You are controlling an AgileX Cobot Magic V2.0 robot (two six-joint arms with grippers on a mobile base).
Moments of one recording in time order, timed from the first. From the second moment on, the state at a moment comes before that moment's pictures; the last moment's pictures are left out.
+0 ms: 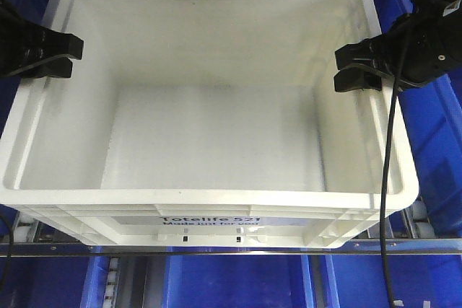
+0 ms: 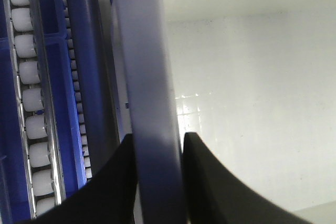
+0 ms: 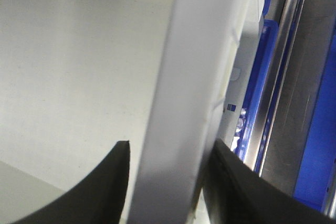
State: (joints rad) left arm -0.16 1.33 -1.28 -0.15 1.00 -0.02; right arm 0.16 1.41 -1.26 0.36 1.00 -0.17
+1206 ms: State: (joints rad) left arm -0.16 1.33 -1.28 -0.15 1.00 -0.02; right arm 0.16 1.41 -1.26 0.36 0.99 -0.17
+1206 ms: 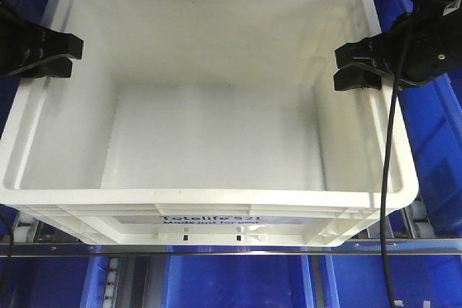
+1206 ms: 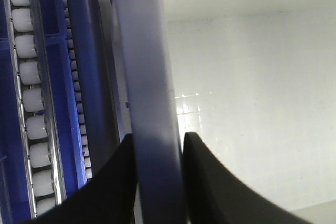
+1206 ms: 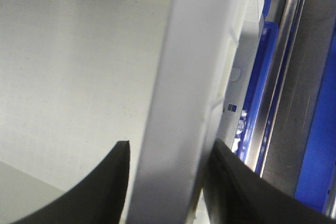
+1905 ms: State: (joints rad) left arm -0.16 1.35 -1.28 -0.15 0.94 -0.02; right arm 0.16 1.41 -1.26 0.36 0.95 -0.17
